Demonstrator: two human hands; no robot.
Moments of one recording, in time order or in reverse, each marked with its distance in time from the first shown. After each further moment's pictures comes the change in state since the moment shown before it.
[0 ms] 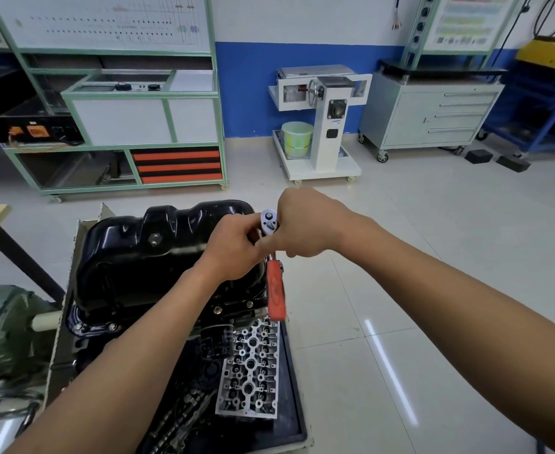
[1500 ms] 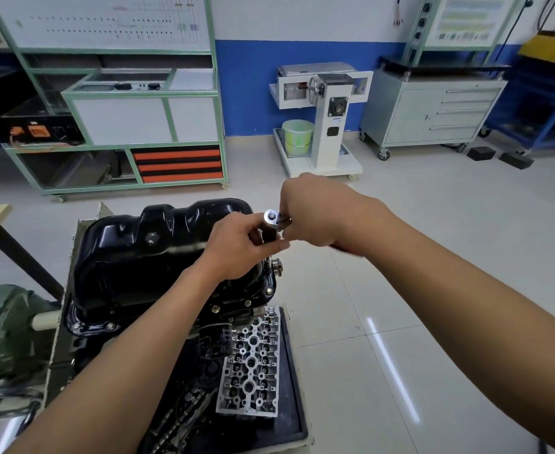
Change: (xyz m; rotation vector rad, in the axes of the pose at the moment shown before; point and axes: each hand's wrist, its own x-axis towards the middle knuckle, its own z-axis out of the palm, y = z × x) left_hand 0.001 -0.001 0.005 0.126 -0.036 -0.078; right_hand 0.003 0.015 -0.013 -0.277 0.078 -0.080
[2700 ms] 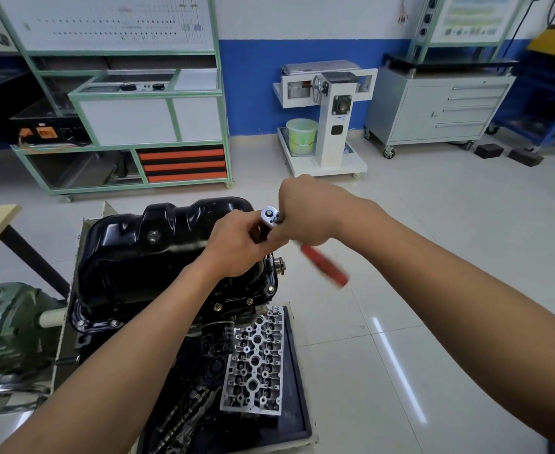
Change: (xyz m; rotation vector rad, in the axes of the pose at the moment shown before) left_hand 0.000 0.003 -0.001 0.025 -0.023 0.013; right_hand 0.002 -0.004 0.004 0.142 -0.034 0.027
